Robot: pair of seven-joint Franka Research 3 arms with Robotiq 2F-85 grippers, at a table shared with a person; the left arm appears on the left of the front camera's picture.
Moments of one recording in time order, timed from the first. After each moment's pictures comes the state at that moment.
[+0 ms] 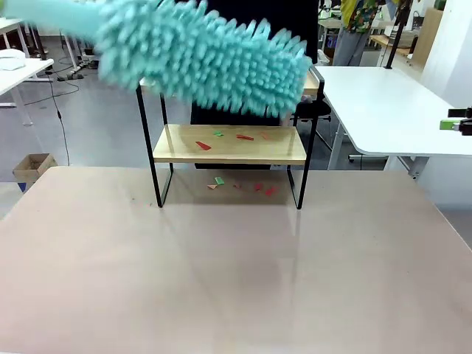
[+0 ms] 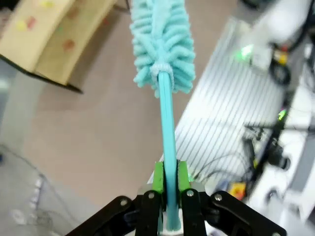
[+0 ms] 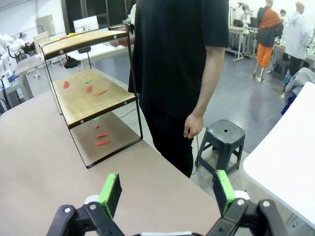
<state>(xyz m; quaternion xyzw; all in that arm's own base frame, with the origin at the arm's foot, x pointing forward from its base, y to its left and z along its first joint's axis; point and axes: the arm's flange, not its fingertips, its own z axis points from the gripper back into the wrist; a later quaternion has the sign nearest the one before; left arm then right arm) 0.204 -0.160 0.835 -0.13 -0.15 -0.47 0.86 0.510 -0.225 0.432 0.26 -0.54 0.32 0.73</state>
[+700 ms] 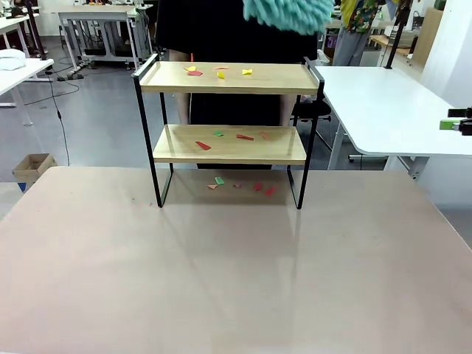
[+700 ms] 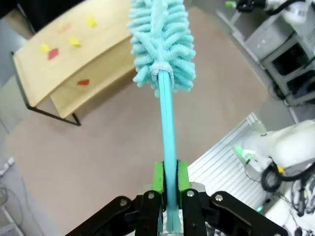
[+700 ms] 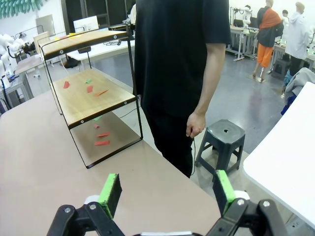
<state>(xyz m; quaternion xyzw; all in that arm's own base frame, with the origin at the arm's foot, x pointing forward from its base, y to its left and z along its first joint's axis) 0.249 -0.314 0.838 -0.14 -0.23 -0.28 0.92 0.510 -0.225 0.432 0.26 -0.54 0.32 0.73</state>
